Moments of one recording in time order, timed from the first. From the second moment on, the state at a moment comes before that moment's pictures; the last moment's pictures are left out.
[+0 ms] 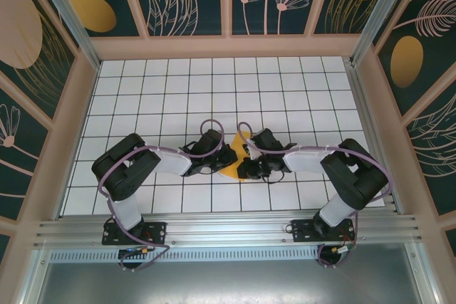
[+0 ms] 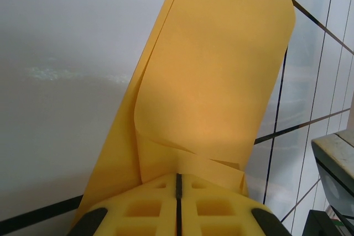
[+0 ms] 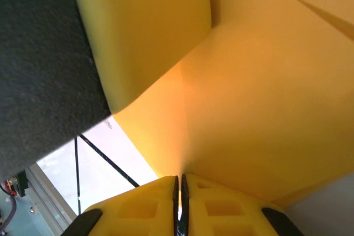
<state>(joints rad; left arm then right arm) -0.81 1.81 0.72 0.31 0.23 -1.15 0.71 1.58 0.62 -0.11 -0.53 0.60</state>
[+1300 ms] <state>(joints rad) -0.81 1.66 0.73 0.23 0.25 -1.12 0.69 1.57 0.55 0.01 -0.54 0.65</state>
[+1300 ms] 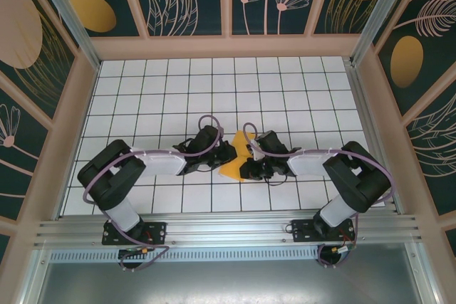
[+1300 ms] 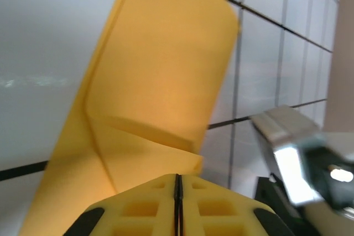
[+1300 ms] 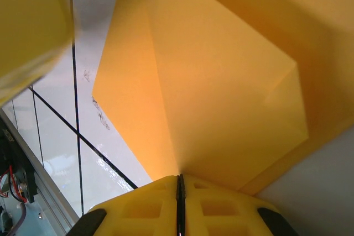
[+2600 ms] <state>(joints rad) -0.86 1.79 0.78 0.16 0.22 -1.13 0.69 1.56 0.55 0.01 -0.53 0.64</state>
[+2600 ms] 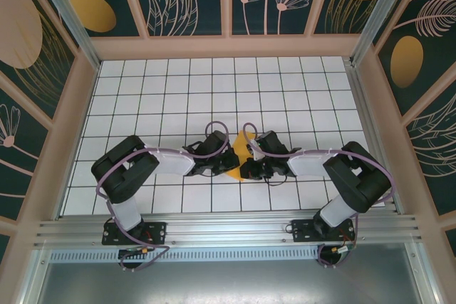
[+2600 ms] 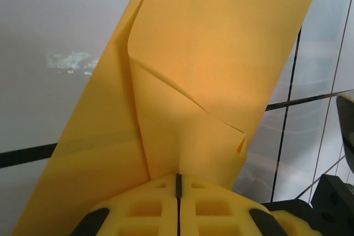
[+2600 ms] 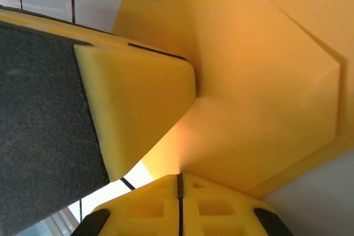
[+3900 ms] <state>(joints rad) -0.72 1.87 0.90 0.10 0.26 -1.01 0.69 1.57 0.55 0.03 -0.51 0.63</state>
